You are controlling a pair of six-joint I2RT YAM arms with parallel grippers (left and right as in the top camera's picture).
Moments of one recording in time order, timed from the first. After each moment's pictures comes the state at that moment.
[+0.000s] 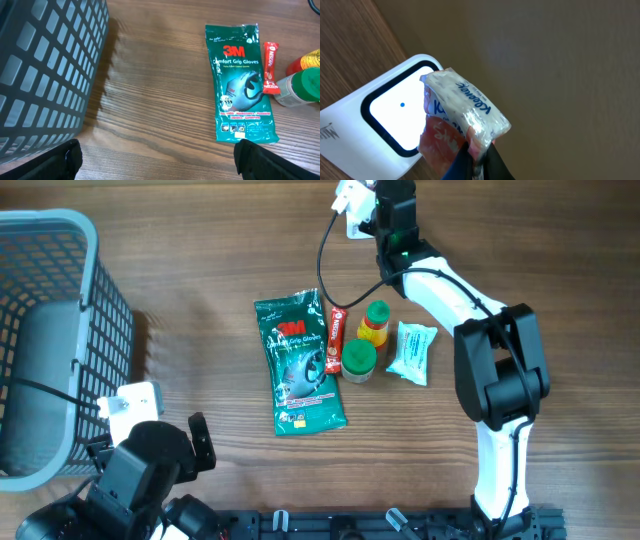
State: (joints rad) left arm -0.60 0.66 1.17 -1.48 -0.48 -0.64; right arm 0.34 2.23 1.64 0.25 0.28 -1.04
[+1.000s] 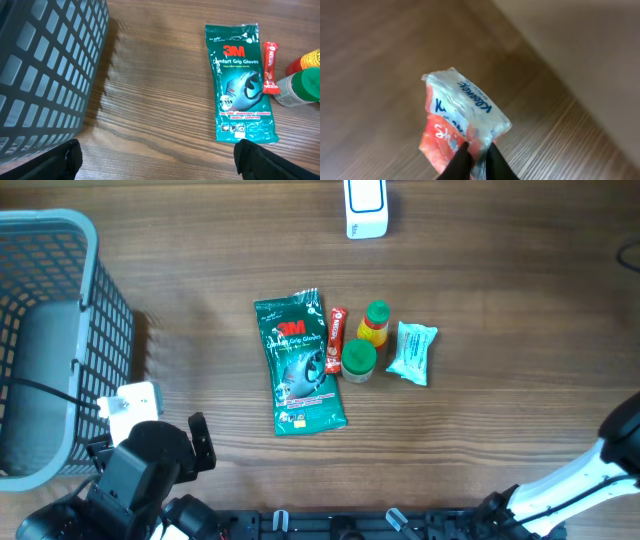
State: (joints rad) left arm -0.60 0.66 1.17 -1.48 -0.48 -0.64; right arm -0.75 2.02 1.55 -0.48 0.24 -0.12
